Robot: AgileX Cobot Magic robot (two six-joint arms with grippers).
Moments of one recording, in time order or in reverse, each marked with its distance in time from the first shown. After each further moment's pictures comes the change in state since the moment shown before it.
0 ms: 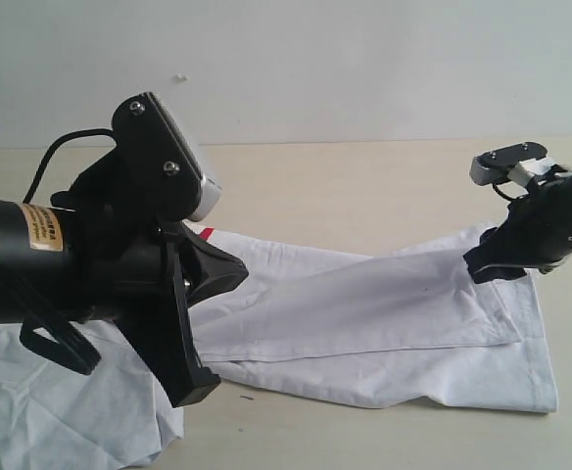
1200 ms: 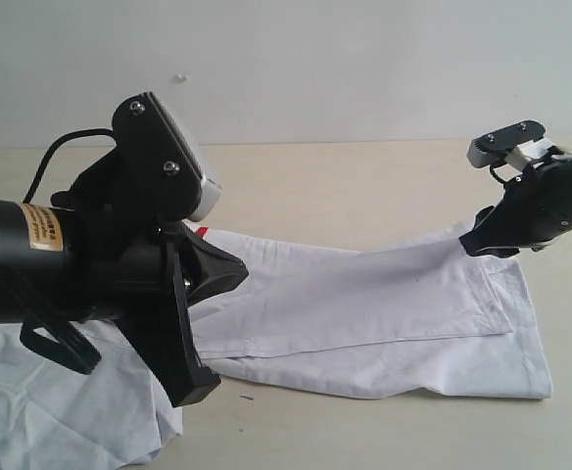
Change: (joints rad) left arm 0.000 0.000 0.000 0.000 0.000 0.000; right arm 0.000 0.014 -0.027 0.150 -0.095 -0.198
